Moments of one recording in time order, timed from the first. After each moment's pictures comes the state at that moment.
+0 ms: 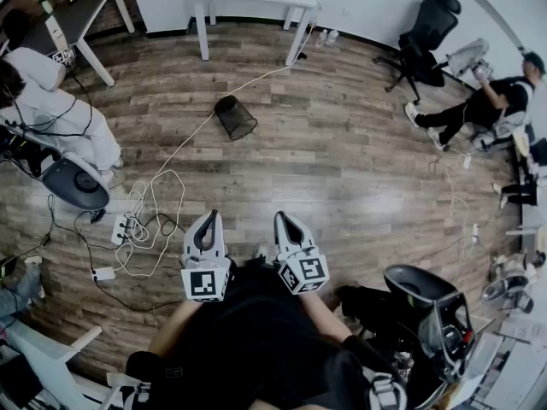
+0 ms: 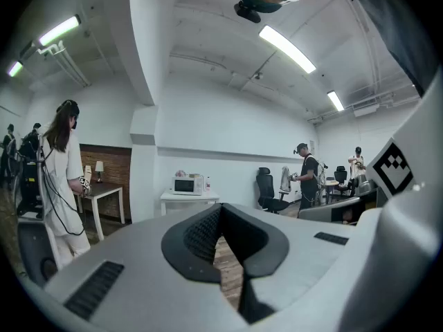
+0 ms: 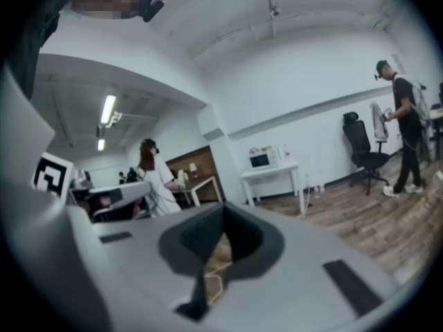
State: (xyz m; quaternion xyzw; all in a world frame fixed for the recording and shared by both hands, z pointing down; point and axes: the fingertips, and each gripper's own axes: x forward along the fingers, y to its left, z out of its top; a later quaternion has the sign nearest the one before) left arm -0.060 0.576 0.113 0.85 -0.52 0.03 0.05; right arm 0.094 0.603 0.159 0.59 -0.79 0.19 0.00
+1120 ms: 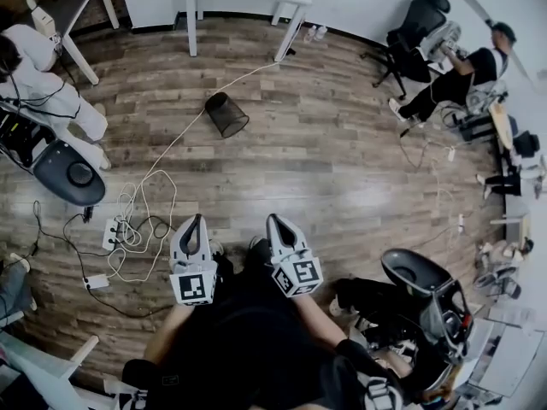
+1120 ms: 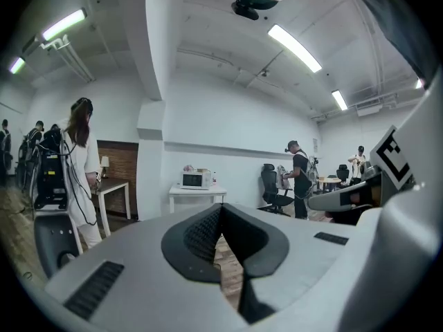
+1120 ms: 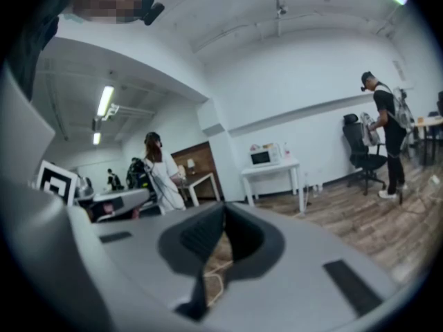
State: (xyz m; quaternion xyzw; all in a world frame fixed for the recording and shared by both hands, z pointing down) left arm -0.150 0.550 0.148 0.85 -0.53 0.04 0.07; right arm 0.025 0.584 0.174 0.60 -0.78 0.19 0.02
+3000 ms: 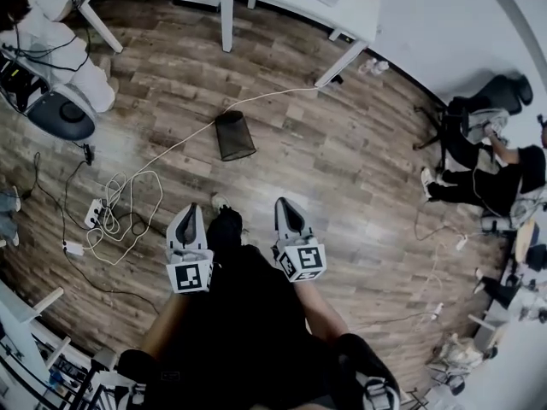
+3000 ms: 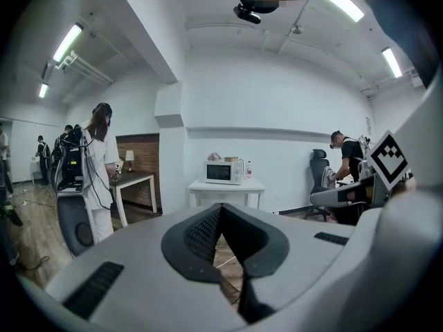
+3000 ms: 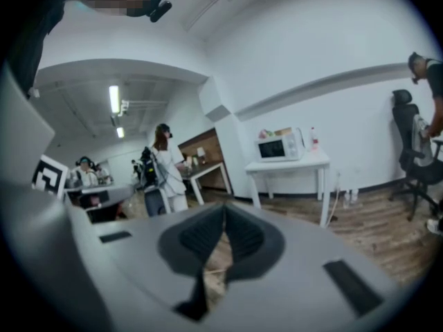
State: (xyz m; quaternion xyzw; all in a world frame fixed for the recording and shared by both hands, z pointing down) left arm 0.011 0.212 0.200 0.74 -0.67 0.08 0.09; right arm 0.214 0.173 0.240 0.47 -0.85 0.21 0.08
